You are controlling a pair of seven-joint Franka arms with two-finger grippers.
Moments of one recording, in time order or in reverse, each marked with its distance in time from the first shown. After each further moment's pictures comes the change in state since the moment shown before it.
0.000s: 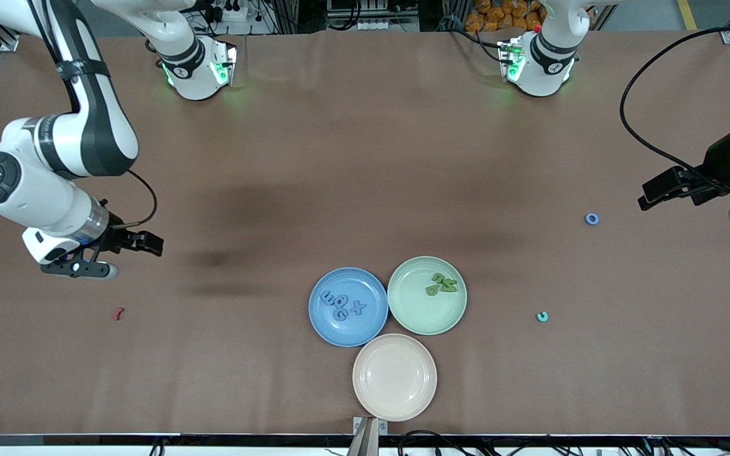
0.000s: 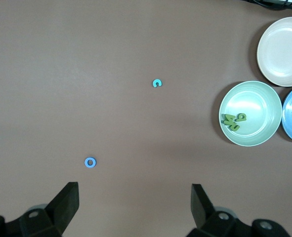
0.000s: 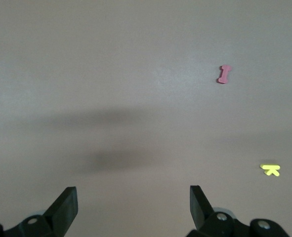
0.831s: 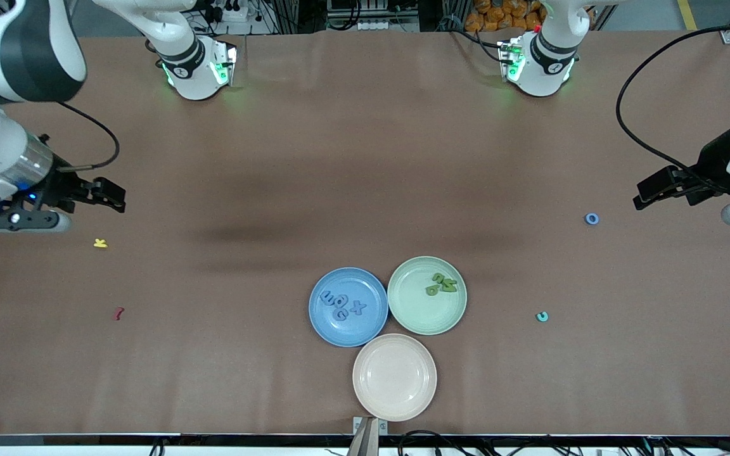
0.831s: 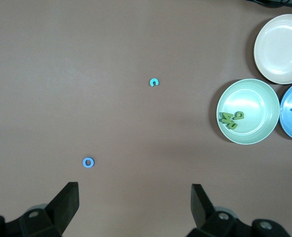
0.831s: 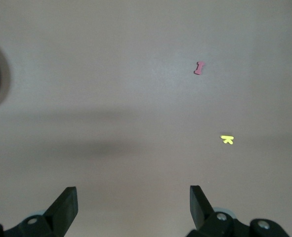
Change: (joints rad) left arm -0.007 0.000 -0.004 -0.001 0.000 0.000 0.000; right arm -0.025 -0.169 0.039 0.166 -0.017 -0.365 -0.069
